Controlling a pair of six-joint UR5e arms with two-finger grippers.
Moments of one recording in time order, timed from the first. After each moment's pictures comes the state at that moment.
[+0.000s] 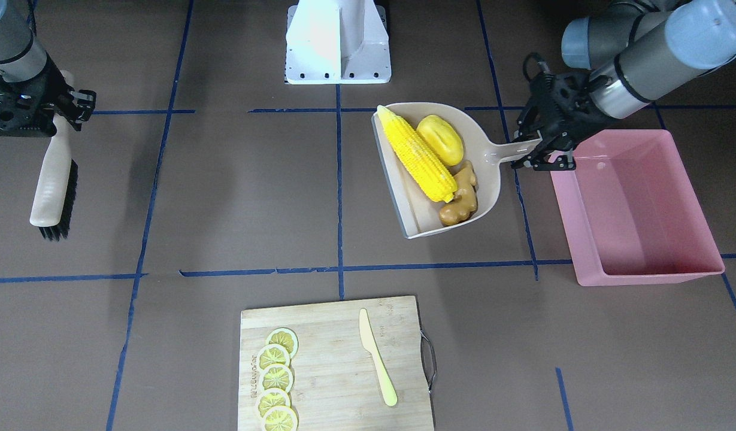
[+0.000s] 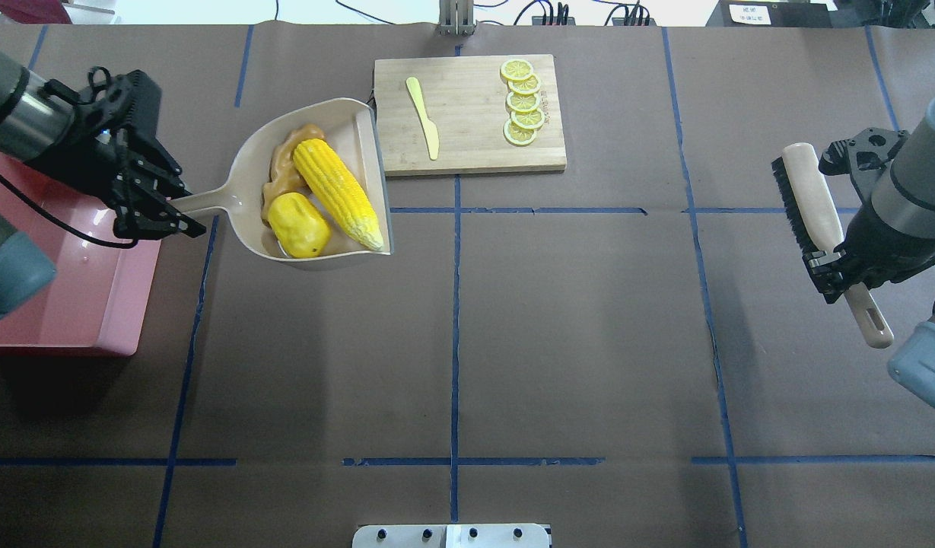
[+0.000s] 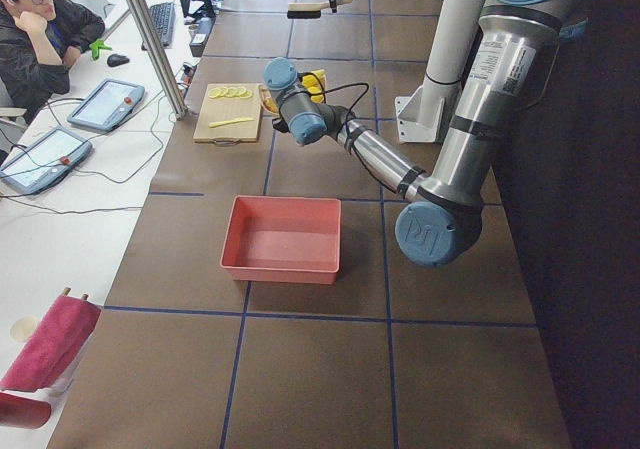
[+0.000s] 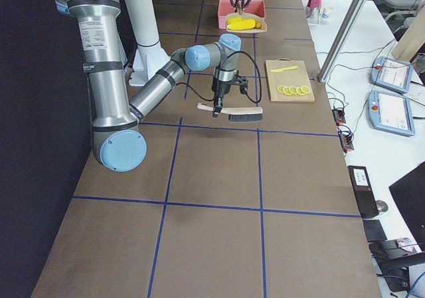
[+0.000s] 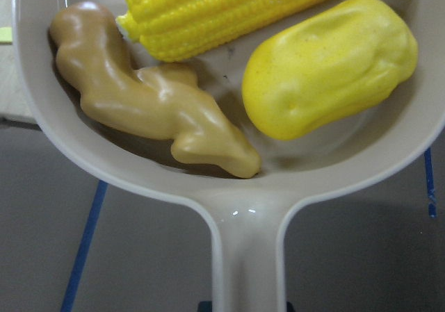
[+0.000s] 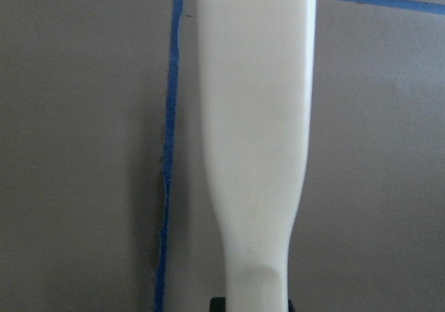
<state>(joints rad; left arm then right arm) -1.03 -1.82 -1.88 -1.91 -2.50 0.33 0.91 -1.45 2.20 -2.07 2.09 0.62</state>
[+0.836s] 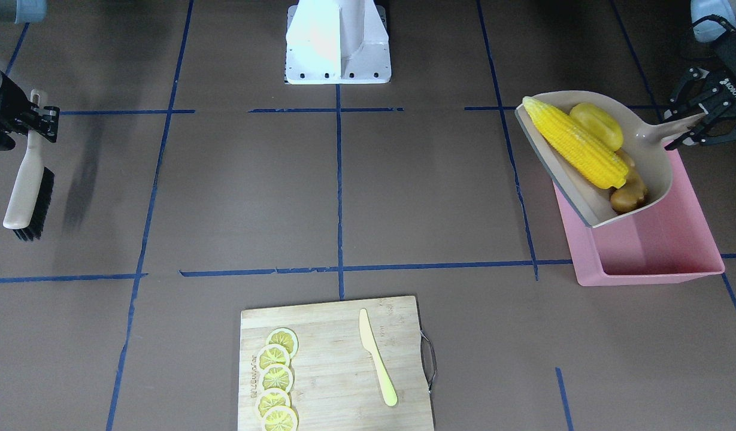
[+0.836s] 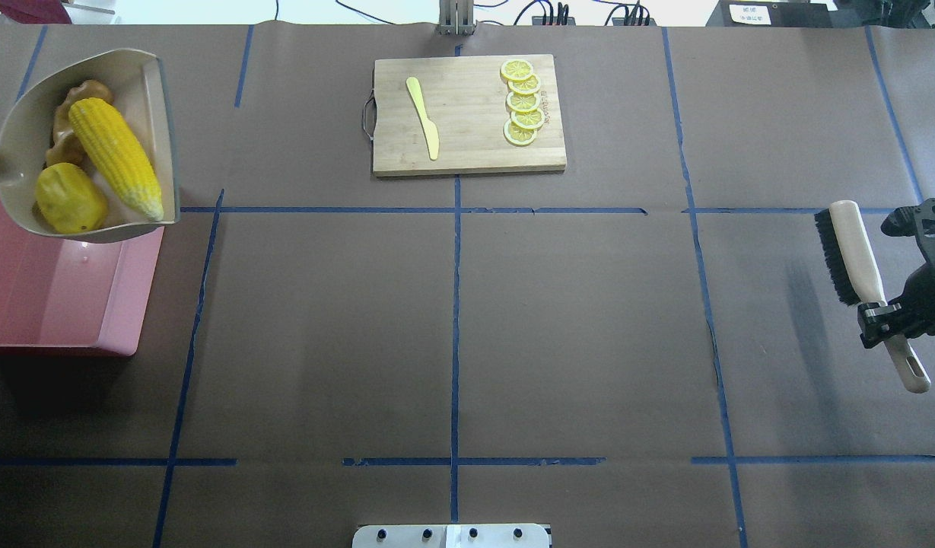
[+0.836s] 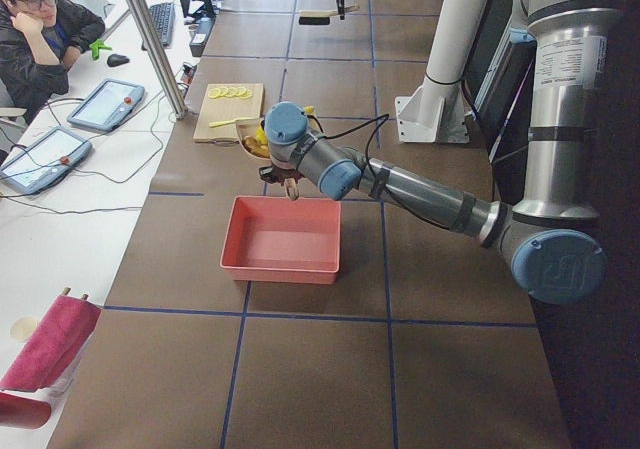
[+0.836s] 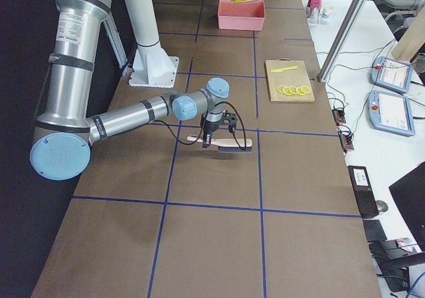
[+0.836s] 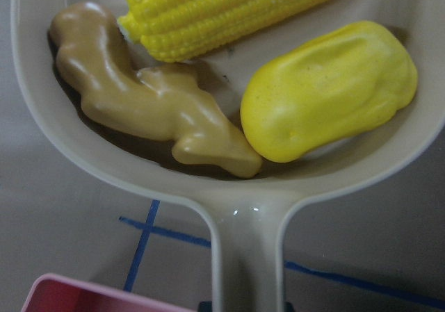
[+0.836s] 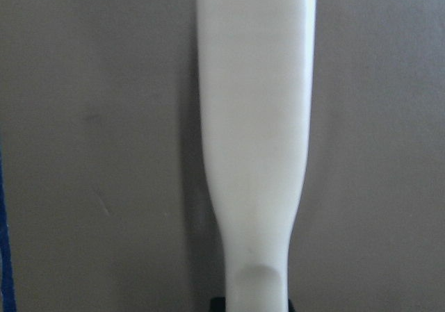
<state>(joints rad) -1.35 -1.53 -1.92 -1.90 -2.59 0.66 0.93 -1.77 2.03 -1.52 2.21 0.69</state>
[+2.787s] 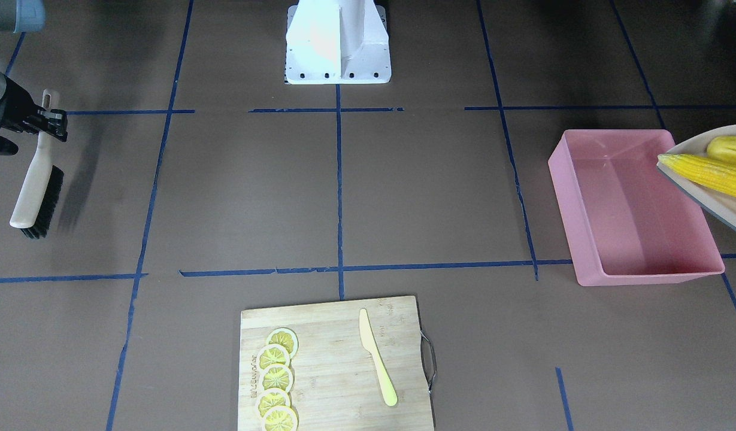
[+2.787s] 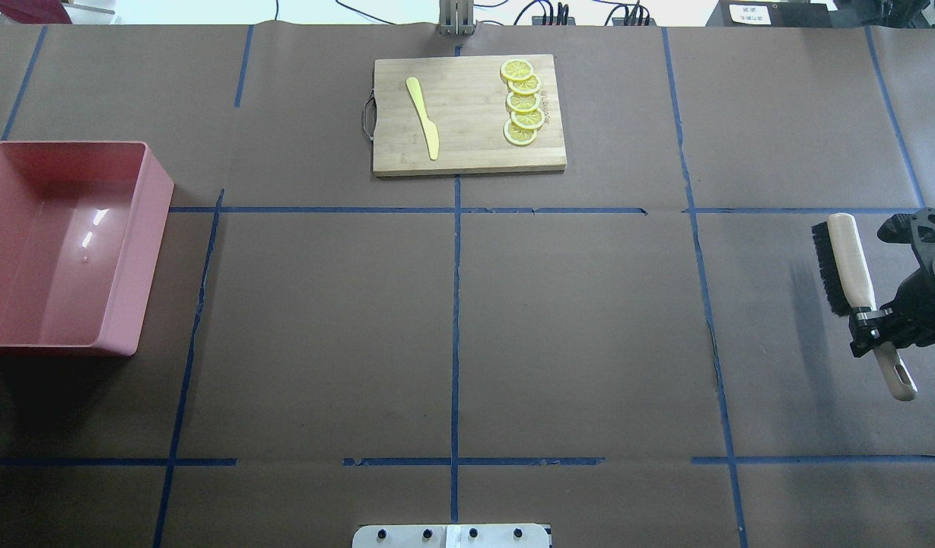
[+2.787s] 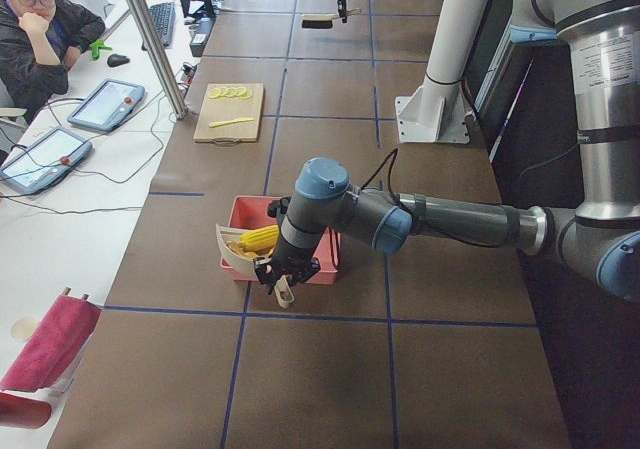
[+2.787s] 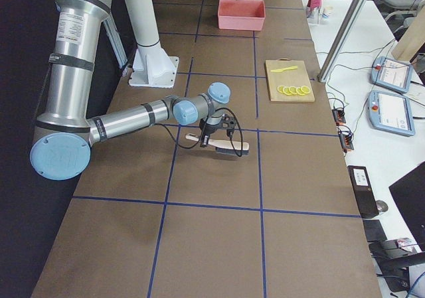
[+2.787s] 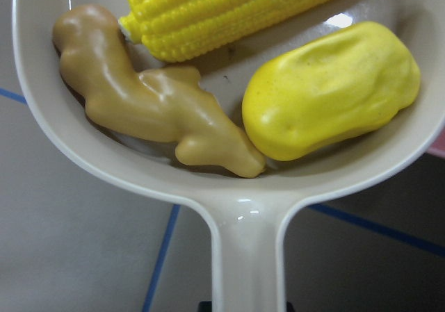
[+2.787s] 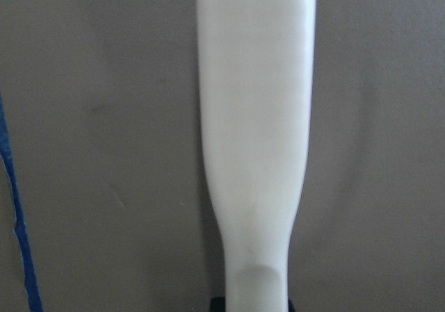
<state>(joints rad) -1.52 -1.35 -1.92 -1.84 -2.03 1.03 0.92 -1.76 2.01 -1.50 2.27 0.74</state>
